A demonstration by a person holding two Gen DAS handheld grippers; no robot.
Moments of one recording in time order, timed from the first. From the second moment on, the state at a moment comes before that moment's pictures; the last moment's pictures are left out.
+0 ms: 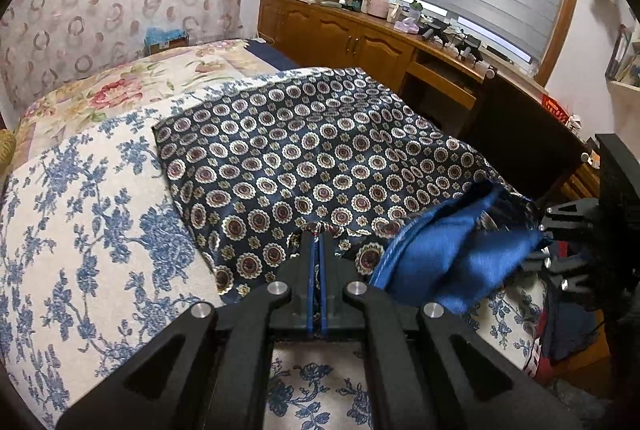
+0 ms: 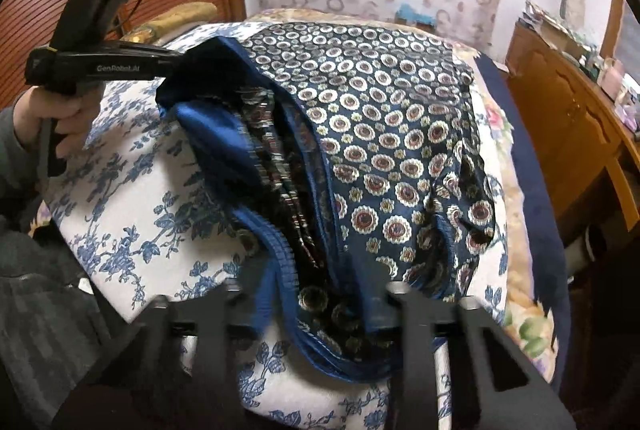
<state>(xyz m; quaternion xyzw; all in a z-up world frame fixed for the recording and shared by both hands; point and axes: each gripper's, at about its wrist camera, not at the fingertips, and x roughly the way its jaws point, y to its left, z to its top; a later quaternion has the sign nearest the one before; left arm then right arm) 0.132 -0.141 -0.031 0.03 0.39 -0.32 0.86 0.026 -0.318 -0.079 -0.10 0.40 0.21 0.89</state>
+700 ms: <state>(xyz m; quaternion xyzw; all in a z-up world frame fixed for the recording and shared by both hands) 0.168 -0.106 0.005 0.01 0.37 -0.28 0.89 0.128 -0.317 -0.011 -0.11 0.29 0.22 0.92</state>
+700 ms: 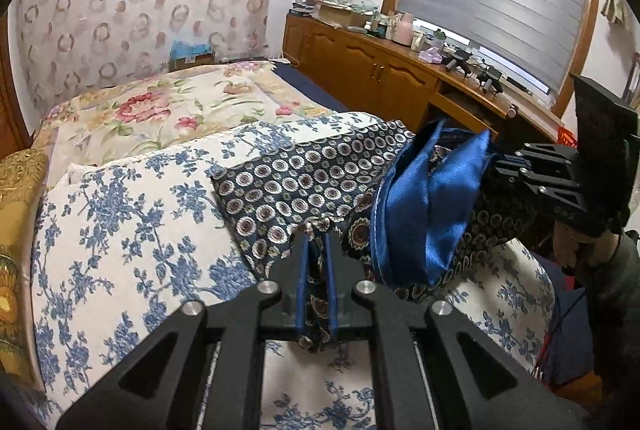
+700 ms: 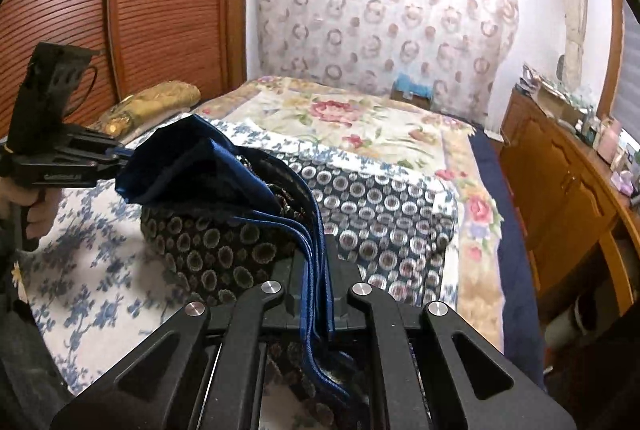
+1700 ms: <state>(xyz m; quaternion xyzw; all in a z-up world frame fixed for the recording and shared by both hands) 0.252 -0.069 -0.010 0.00 0.40 -0.24 0.89 0.272 -0.285 -0.034 -0.14 0.37 0.22 0.89</state>
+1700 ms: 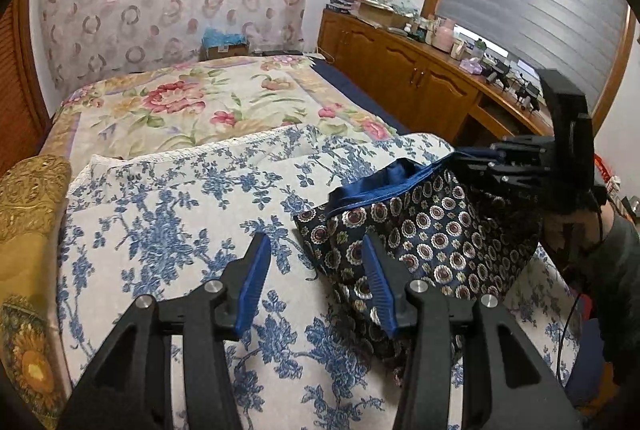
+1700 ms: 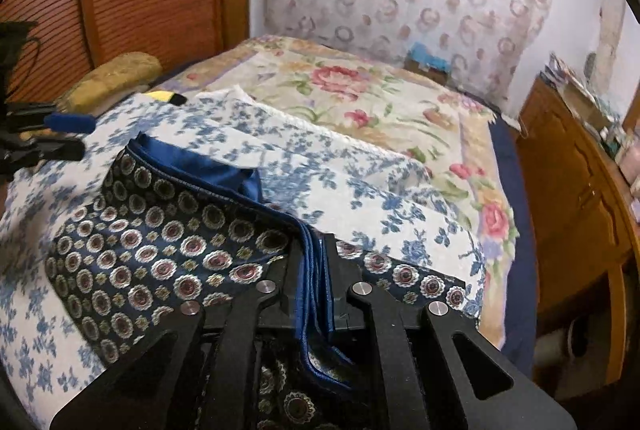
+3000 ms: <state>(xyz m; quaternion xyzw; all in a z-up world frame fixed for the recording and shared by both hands) 0.311 -0.111 -0.063 0.01 0.45 -0.29 0.84 0.249 -0.377 -0.079 0.01 0.42 0.16 0.89</state>
